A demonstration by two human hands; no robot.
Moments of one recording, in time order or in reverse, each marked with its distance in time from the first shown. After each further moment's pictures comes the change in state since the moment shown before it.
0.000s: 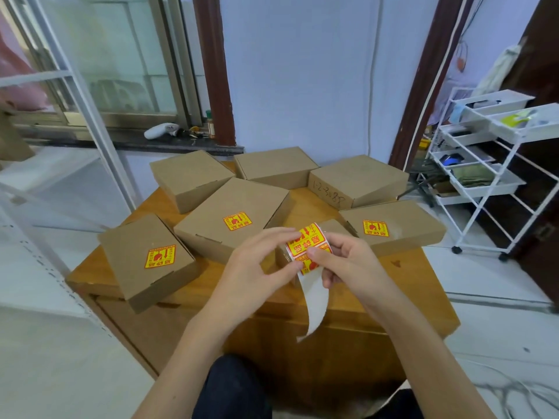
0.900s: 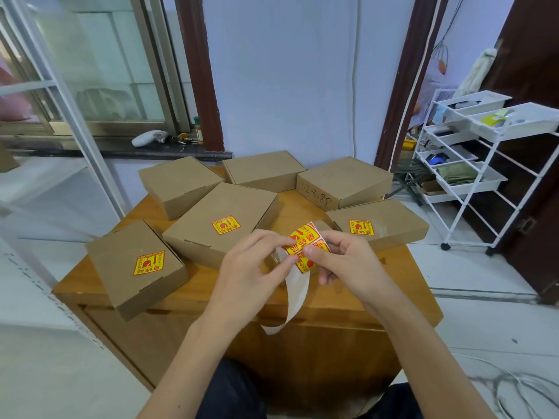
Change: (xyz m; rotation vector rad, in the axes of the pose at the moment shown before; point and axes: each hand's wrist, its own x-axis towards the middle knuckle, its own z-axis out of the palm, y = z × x) left_hand 0.000 0.015 0.011 0.147 0.163 0.168; right_hand -0.008 -0.001 -0.015 -0.064 0.047 -0.054
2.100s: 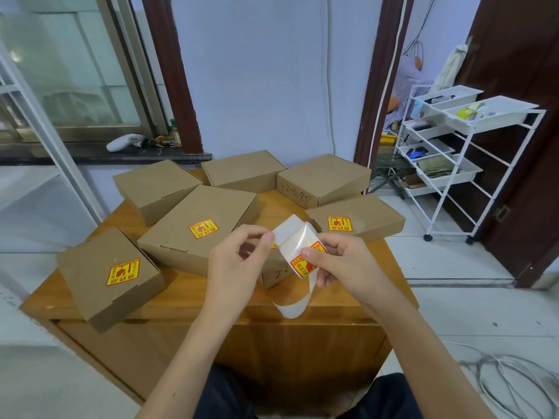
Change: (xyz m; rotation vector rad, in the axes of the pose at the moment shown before) left_hand 0.014 0.015 0.024 -0.276 0.105 -0.351; right_hand -0.013 0.005 -0.026 -0.014 0.069 0.092
